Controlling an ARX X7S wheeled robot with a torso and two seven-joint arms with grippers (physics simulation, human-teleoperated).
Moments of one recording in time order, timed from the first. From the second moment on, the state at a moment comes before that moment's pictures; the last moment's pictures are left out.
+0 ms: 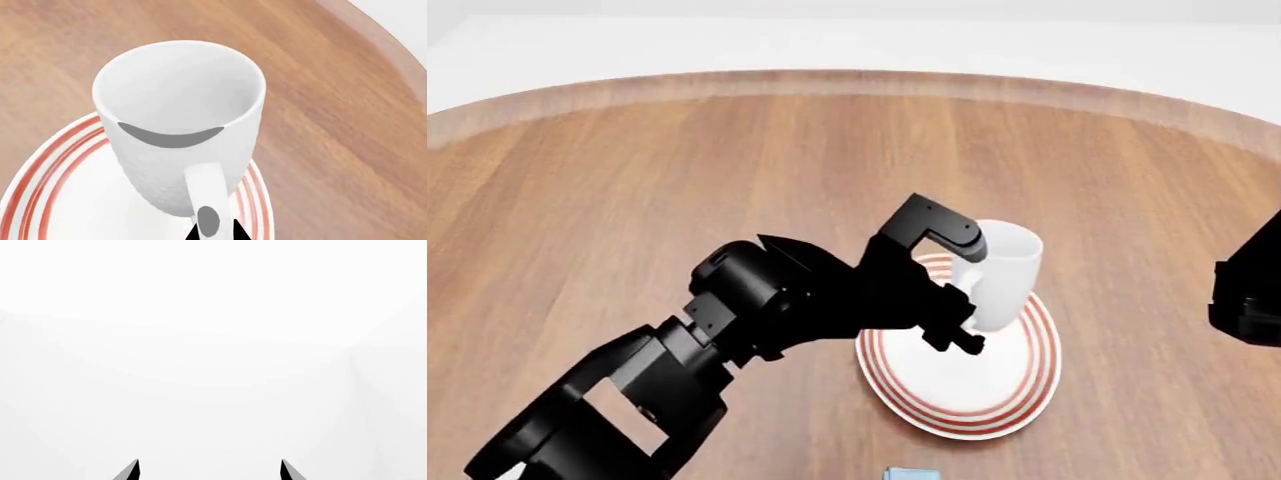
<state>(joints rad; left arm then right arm) -1.21 -0.04 0.95 -0.54 -1.00 -0.84 0.21 0.07 0.64 0.21 -0.94 0.43 0.03 0.46</state>
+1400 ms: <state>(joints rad) -1.24 -0.02 1.48 -0.80 -1.19 -0.39 0.22 0.05 0.65 0.20 -0.92 0.43 0.00 0.47</state>
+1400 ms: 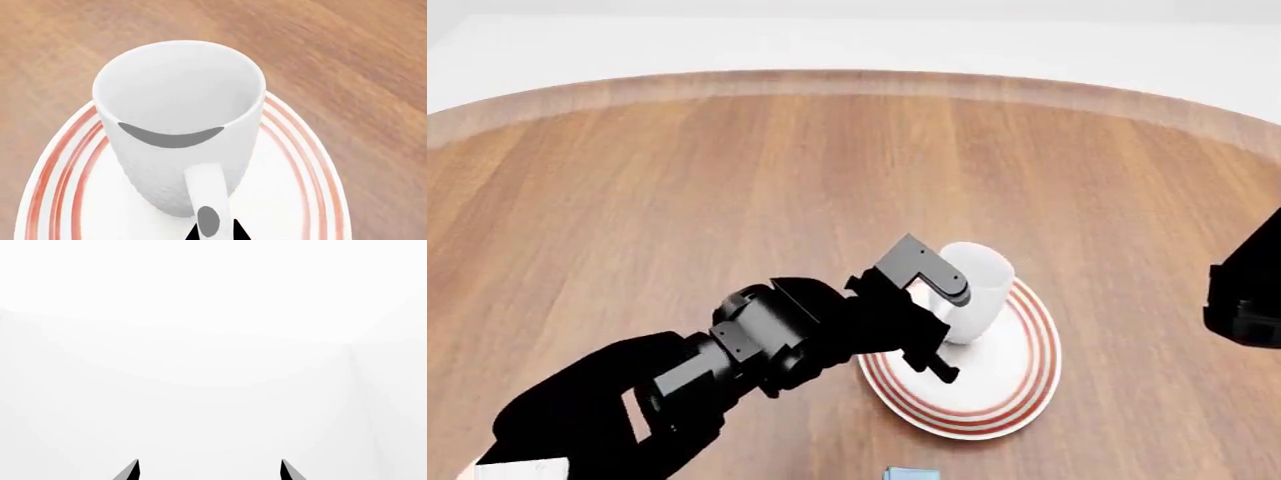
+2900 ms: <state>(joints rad) -1.33 -0.44 1.49 0.01 -1.38 -0.44 -0.16 0.05 0.67 0.15 -0.94 0.41 0.00 0.49</state>
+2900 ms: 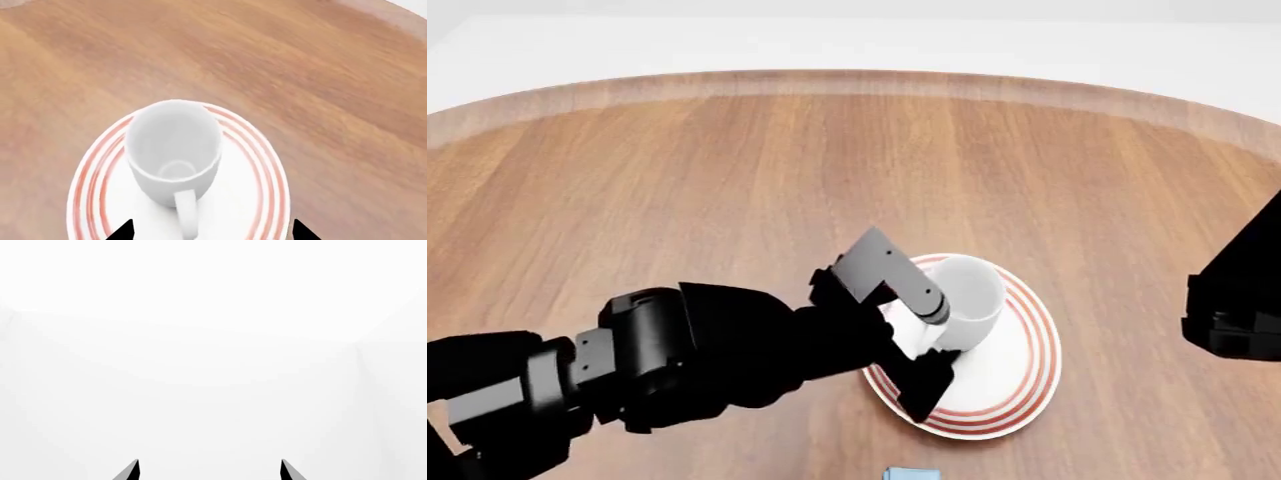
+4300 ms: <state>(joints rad) -1.37 -1.08 1.12 0.59 -1.38 -0.11 -0.49 0.04 0.69 0.14 -0.94 0.40 -0.02 0.51</state>
